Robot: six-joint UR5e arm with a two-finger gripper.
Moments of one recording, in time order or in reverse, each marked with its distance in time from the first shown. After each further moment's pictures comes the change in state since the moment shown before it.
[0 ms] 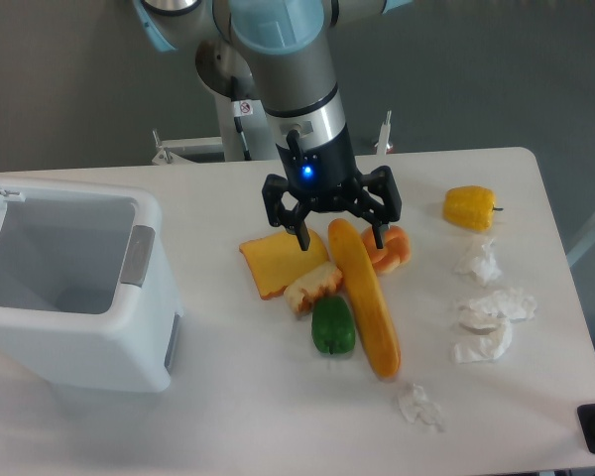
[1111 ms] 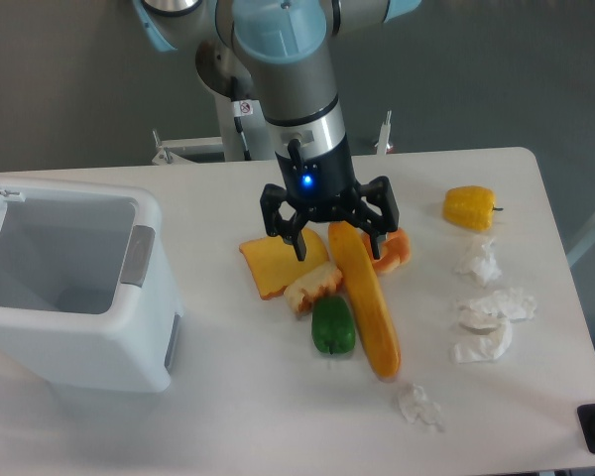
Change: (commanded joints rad) arm 0.003 -0.031 -0.021 0.057 -0.041 -0.046
